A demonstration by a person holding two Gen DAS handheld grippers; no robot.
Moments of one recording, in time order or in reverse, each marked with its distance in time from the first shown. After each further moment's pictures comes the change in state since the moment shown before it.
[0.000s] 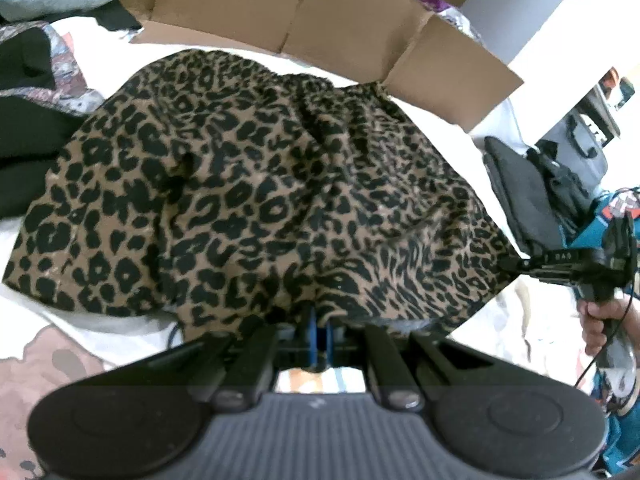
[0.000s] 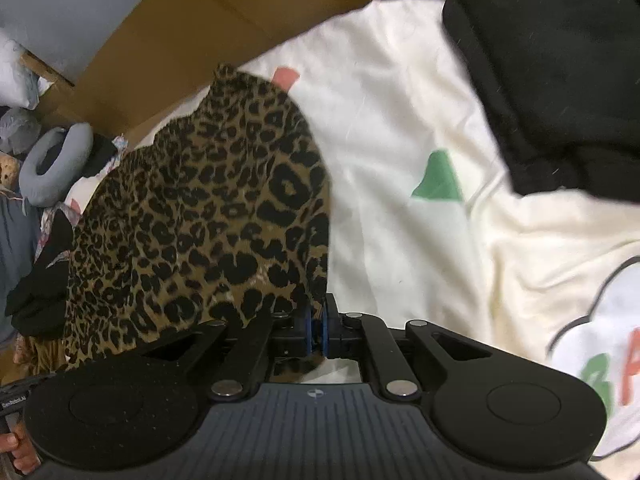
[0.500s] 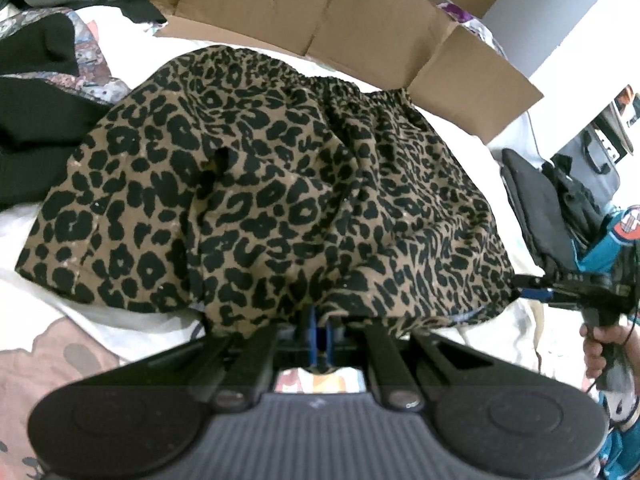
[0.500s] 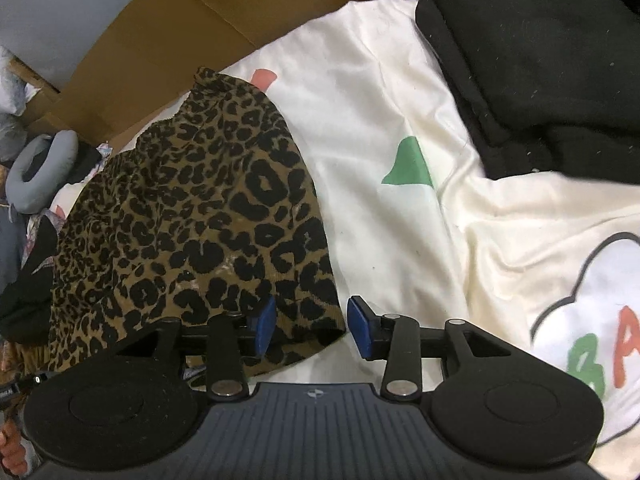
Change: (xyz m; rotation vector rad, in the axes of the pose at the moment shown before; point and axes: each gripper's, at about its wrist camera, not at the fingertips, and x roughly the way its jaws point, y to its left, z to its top) left arm 0.000 0.021 -0.004 -0.046 -0.011 0.034; right arm 0.010 -0.011 -0.015 0.036 -0.023 -0.031
